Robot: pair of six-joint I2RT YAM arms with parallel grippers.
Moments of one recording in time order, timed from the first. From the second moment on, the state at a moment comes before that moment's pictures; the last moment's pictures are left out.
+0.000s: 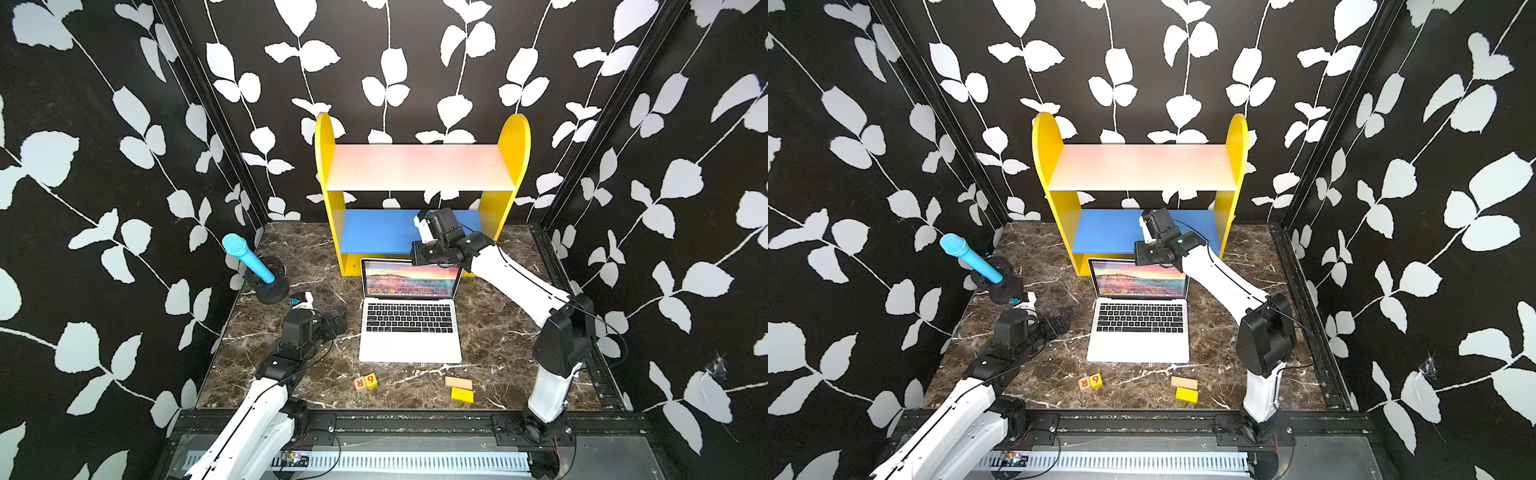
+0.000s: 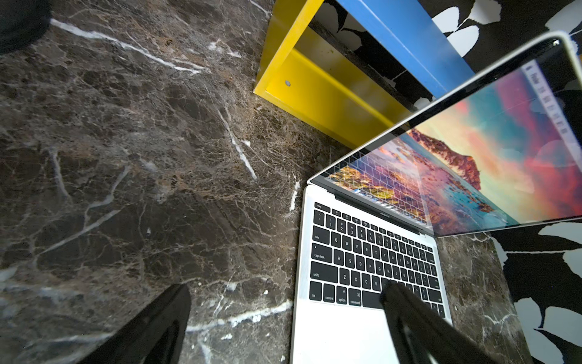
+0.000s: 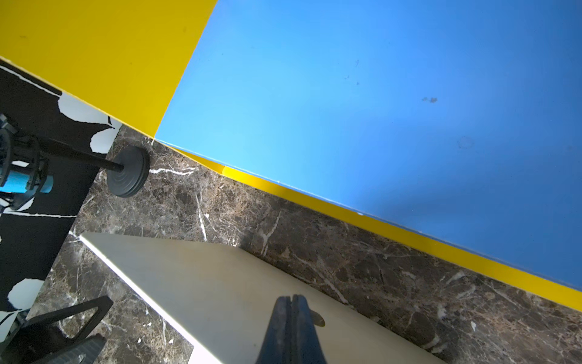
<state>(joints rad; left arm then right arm) -0.28 0.69 0.33 -0.19 0.08 -0.64 0.62 1.83 1.71 -0.66 -0.15 0.34</state>
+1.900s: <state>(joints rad) -0.28 0.67 0.32 -0.20 0.07 -0.64 0.62 1.76 1.59 -0.66 -0.31 0.34</state>
